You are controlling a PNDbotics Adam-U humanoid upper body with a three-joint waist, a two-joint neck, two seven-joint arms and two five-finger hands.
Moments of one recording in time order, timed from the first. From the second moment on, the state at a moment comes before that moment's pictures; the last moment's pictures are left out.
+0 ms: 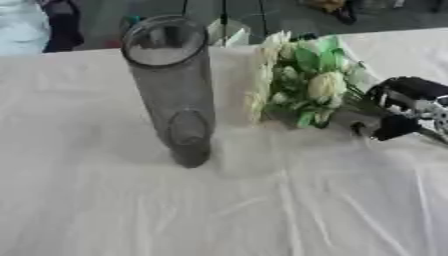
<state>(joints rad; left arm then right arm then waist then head) -0.49 0.42 0.08 -1.99 0.01 -0.28 0.28 -0.79 -0.79 0.33 -1.34 0.78 0.18 0.50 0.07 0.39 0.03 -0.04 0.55</state>
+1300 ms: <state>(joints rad) -0.49 0.42 0.08 -1.99 0.01 -0.27 0.27 -0.81 -0.76 0.33 -1.29 0.74 0.20 0.38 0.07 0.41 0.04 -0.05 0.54</state>
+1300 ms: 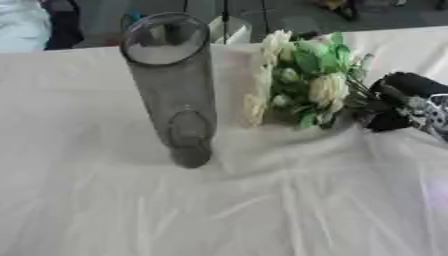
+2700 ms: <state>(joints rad) -0.49 0.41 0.08 -1.99 0.01 -0.27 0.26 -0.82 -0.72 0.25 -1.16 0.64 0.09 0.10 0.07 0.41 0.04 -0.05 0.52</state>
